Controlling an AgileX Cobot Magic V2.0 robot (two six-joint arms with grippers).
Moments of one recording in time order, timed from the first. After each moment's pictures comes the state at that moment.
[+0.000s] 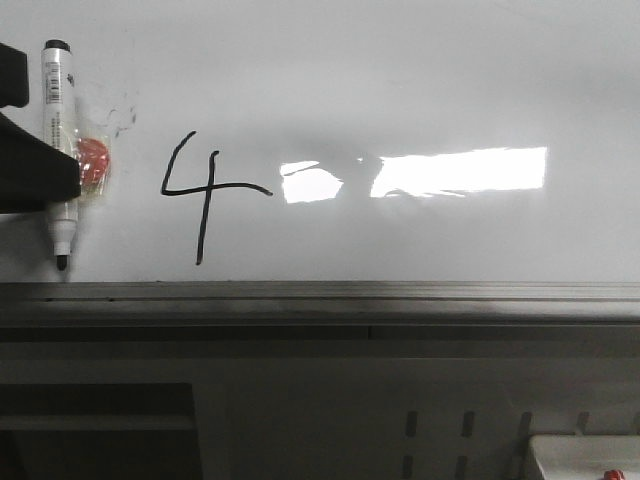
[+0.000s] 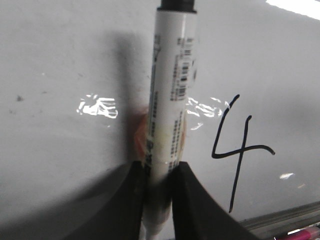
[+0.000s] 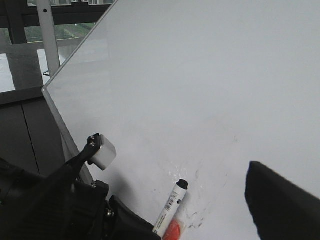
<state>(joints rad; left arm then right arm) -0.63 1.05 -0.38 -0.43 -0.14 -0.11 0.92 1.12 -1.01 0.06 0.06 -0.14</state>
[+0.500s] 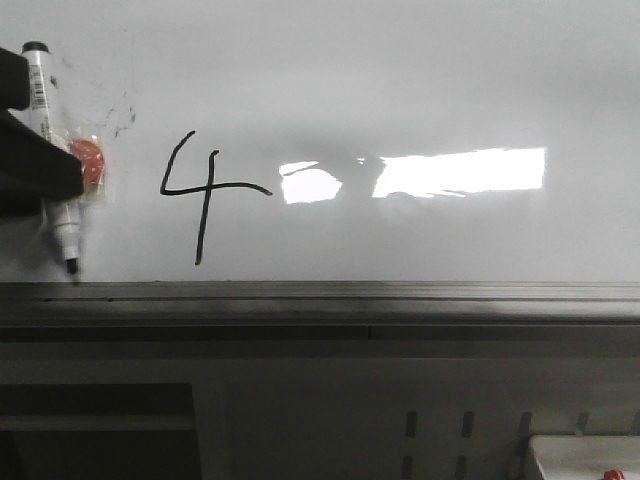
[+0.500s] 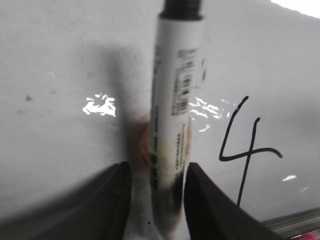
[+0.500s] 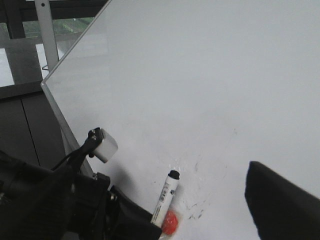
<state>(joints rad) -0.63 1.04 -0.38 -0.43 -0.13 -0.11 0.92 1.12 -1.01 0.06 0.09 -0.14</state>
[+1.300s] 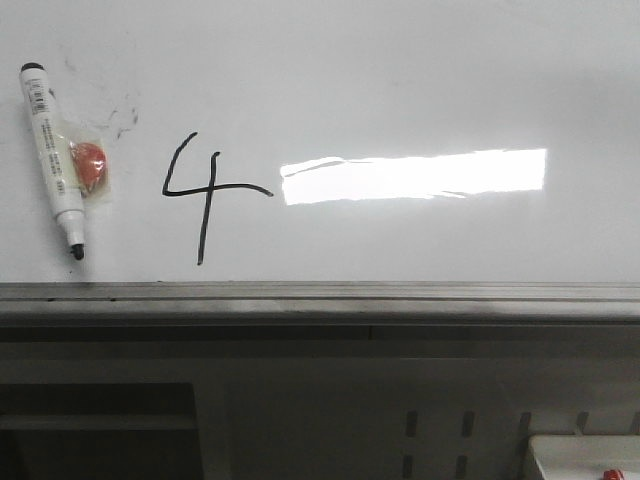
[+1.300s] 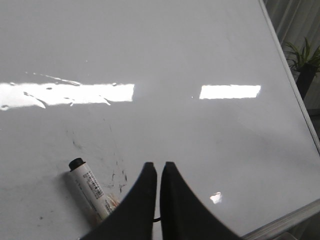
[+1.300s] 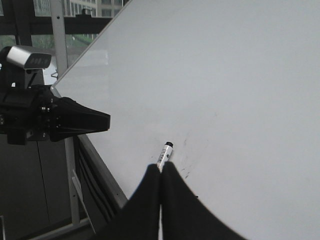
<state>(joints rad) -0.63 0.42 -0.29 -0.15 -0.07 -0.07 0.92 0.65 -0.69 0.02 0.13 -0.14</state>
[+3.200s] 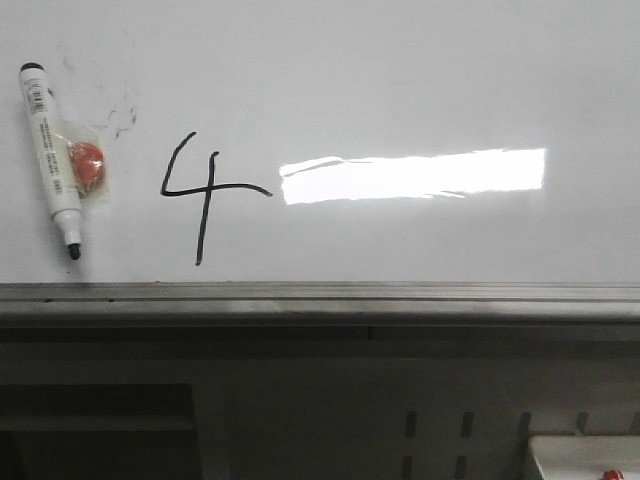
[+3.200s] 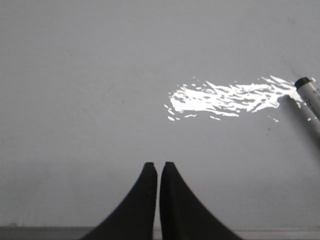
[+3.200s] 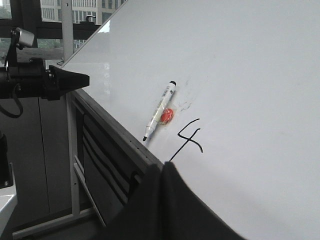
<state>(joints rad) -0.04 -0.01 0.00 0.05 0.14 -0.07 0.92 0.12 -0.18 0.02 0.10 -0.14</state>
